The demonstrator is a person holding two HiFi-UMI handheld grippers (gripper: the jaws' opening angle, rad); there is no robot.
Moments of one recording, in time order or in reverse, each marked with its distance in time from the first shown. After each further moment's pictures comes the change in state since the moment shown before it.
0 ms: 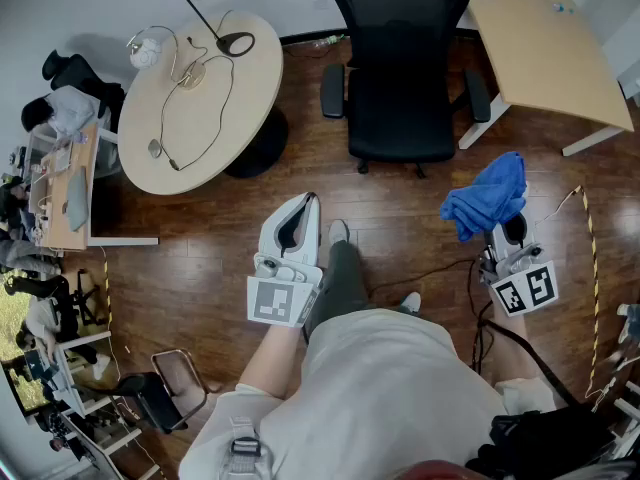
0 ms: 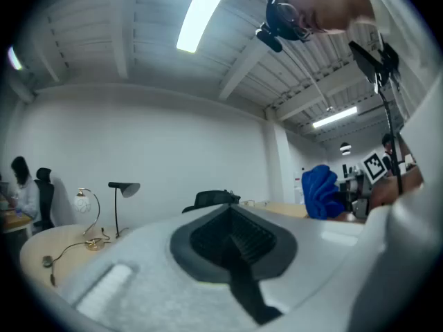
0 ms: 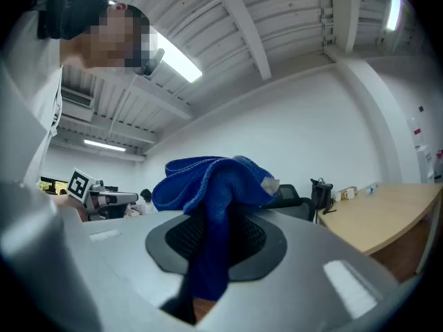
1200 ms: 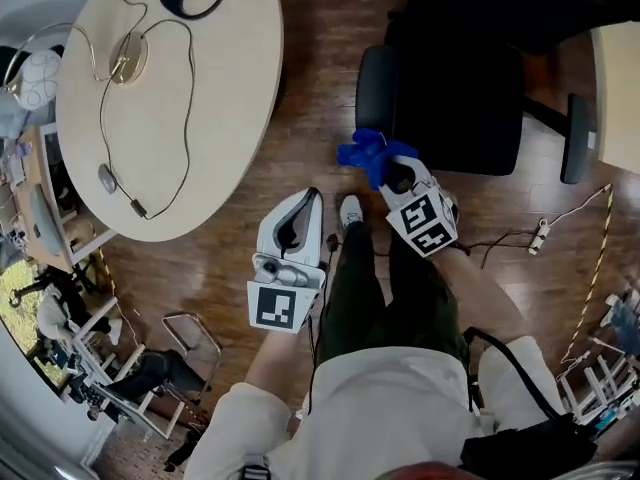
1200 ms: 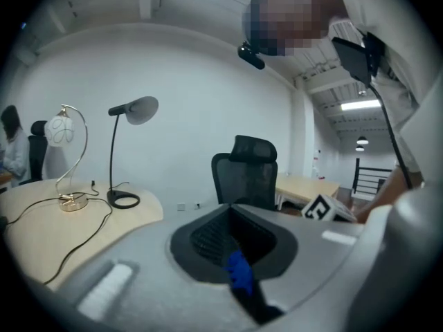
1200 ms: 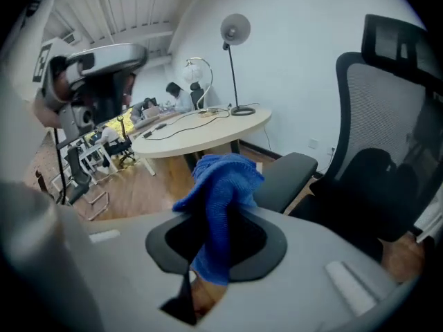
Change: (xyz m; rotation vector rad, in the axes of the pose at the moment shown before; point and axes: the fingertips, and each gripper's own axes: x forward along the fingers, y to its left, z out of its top) left arm 0.212 0.249 -0.225 -0.114 0.261 0.023; right arm 0.412 0.063 -0.419 -0.152 0.901 0.424
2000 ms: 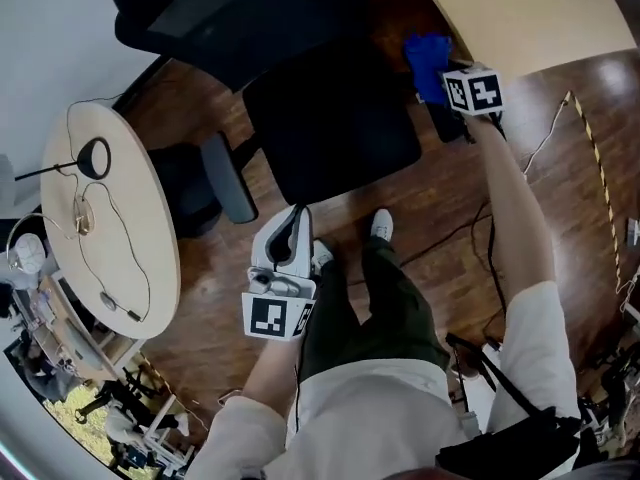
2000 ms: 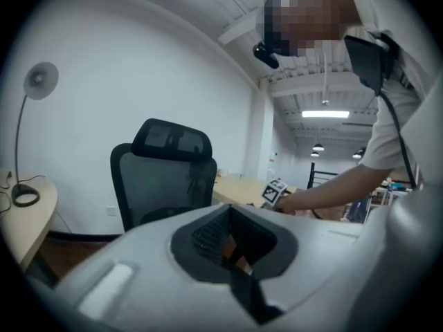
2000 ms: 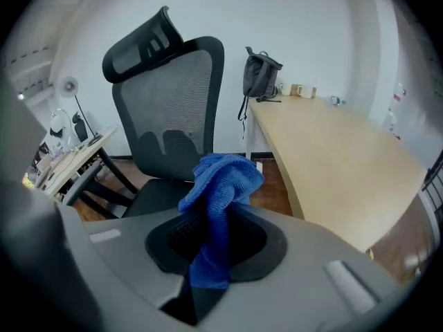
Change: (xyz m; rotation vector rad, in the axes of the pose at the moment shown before) left arm 0.155 -0.258 0.040 0.009 -0.020 -0.348; right arm -0.295 -0.444 -0.236 0.609 0.039 -0.615
